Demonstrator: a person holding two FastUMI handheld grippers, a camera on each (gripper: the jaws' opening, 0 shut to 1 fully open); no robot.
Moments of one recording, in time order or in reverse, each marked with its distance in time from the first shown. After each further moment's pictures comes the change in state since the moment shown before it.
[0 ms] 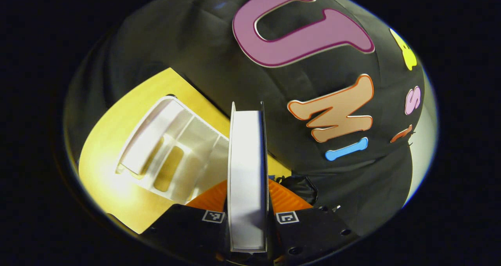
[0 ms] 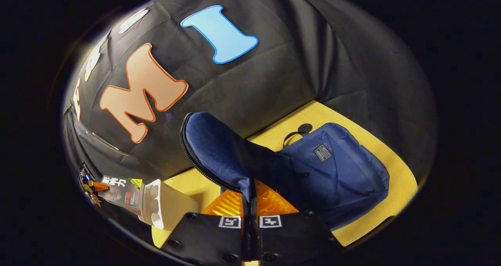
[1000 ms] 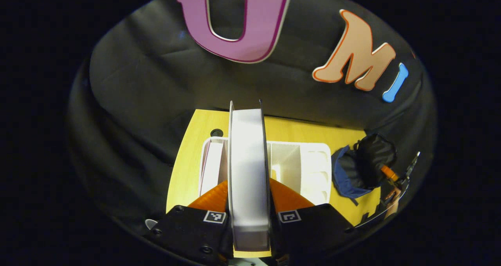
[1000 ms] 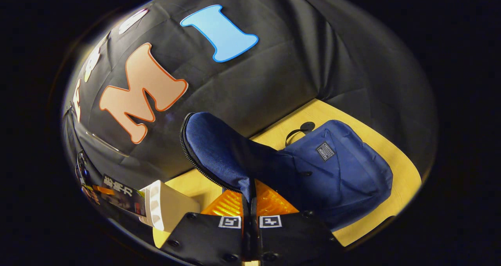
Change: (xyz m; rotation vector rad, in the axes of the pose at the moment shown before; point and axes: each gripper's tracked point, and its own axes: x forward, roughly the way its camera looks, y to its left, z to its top) left arm -0.050 0.074 0.045 0.532 0.026 0.454; right arm 0.005 0.002 -0.006 0.005 0.004 0.012
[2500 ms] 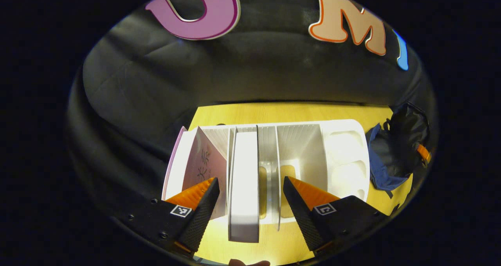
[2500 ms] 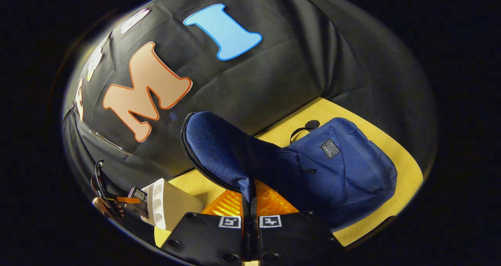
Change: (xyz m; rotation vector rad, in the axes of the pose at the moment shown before) left arm 0.095 -0.004 -0.060 0.206 0.096 0.216; right arm 0.004 0.002 -0.009 0.008 0.009 0.037
